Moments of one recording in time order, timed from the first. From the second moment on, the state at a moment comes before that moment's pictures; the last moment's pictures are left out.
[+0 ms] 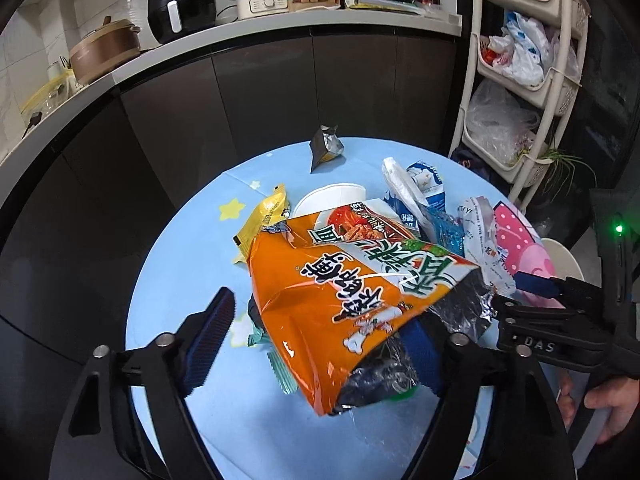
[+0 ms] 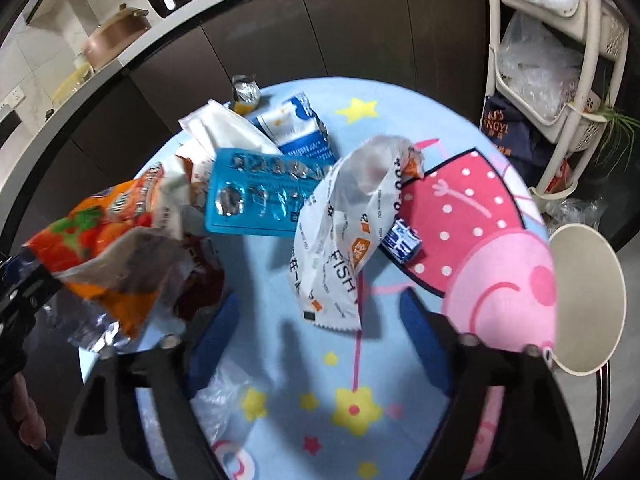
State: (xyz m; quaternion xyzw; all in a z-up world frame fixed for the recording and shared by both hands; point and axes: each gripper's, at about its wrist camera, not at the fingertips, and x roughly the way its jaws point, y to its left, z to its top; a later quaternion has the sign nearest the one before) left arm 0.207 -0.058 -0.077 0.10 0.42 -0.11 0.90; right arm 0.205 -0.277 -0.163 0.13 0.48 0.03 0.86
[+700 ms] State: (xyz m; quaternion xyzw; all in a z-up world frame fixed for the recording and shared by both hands) left arm 0.127 -0.073 0.018 0.06 0.35 -0.20 0.91; right arm 0.085 -0.317 -0.057 0.15 0.36 0.09 0.92
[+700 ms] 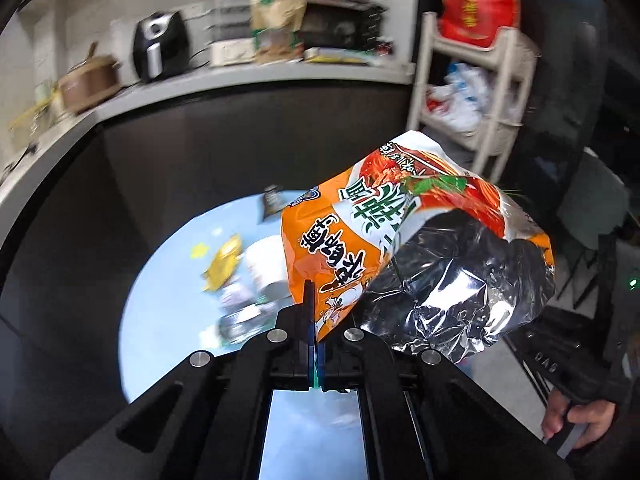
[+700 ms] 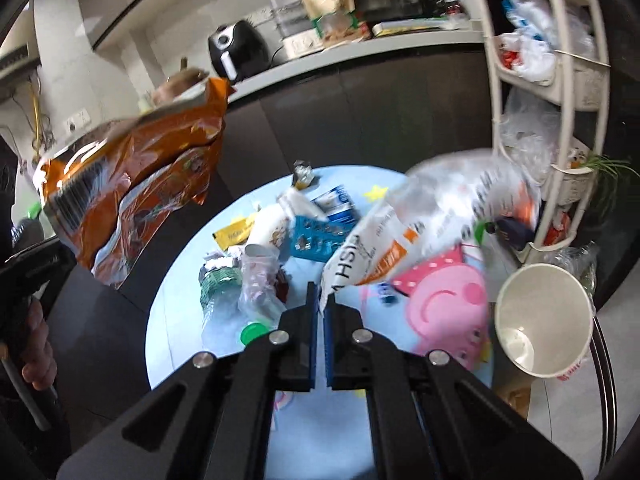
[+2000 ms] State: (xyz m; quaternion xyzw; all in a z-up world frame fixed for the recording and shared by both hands) left arm 0.203 -0.426 -0.183 0.16 0.52 -0.35 0.76; right arm 0.046 -0.535 -0.220 0.31 0.45 -0.04 0.84
